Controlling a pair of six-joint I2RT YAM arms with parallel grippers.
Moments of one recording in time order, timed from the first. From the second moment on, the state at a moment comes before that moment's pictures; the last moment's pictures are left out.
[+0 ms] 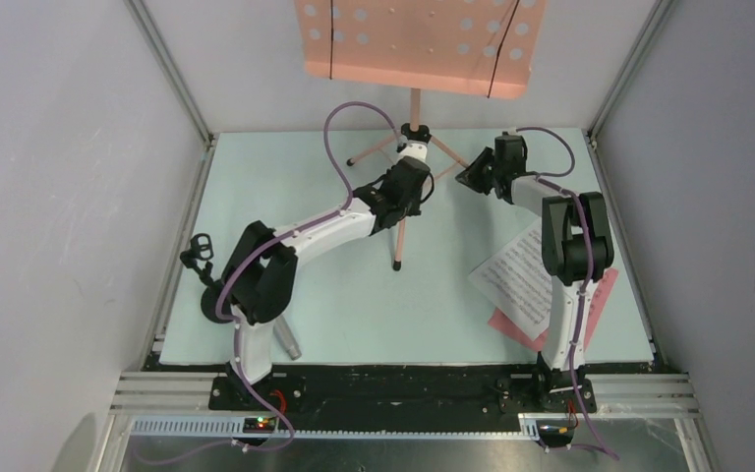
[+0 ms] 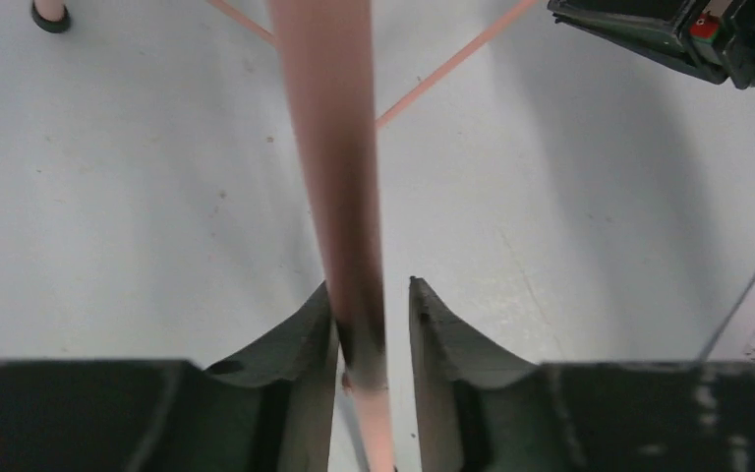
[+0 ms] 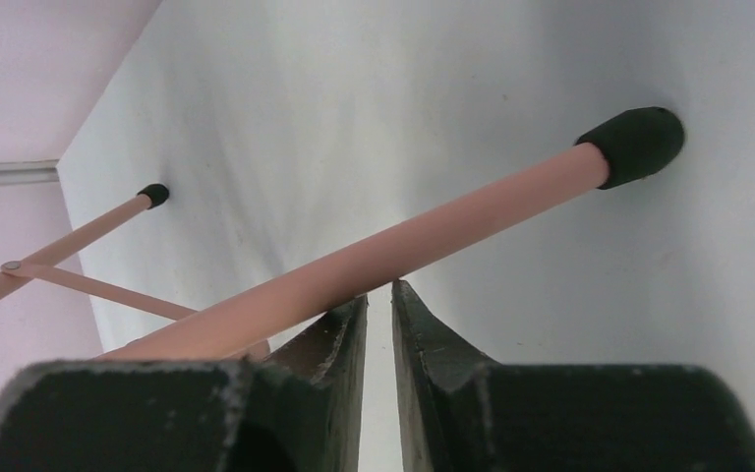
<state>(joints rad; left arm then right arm) -0.78 1.96 1.57 -0.29 -0.41 -0.34 0.14 2.12 1.44 0.06 -0.23 0.81</state>
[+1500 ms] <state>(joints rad) -0.82 1.46 1.19 -0.30 -0.12 -0.29 -0.15 1.52 0.82 -0.67 0.16 0.79</state>
